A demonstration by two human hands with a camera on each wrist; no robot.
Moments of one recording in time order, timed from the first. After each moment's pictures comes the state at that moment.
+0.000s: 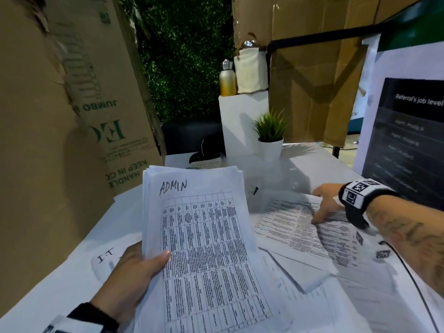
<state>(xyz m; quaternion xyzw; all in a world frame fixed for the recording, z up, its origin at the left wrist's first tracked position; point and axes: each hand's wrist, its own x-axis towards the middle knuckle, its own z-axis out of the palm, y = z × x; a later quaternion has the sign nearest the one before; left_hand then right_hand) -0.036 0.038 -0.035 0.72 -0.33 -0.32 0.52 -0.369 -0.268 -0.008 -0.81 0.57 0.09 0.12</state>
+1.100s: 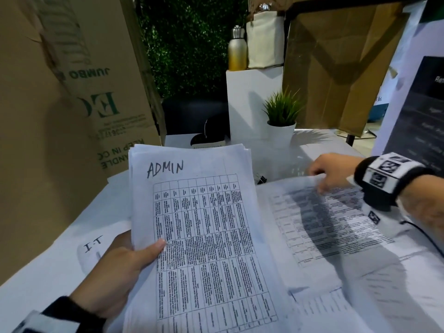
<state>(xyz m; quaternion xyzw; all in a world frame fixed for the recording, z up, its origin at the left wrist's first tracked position) -0.033 0.025 -0.036 0.63 -0.35 -0.38 0.58 -0.340 -0.292 0.021 -0.90 0.43 0.04 0.05</state>
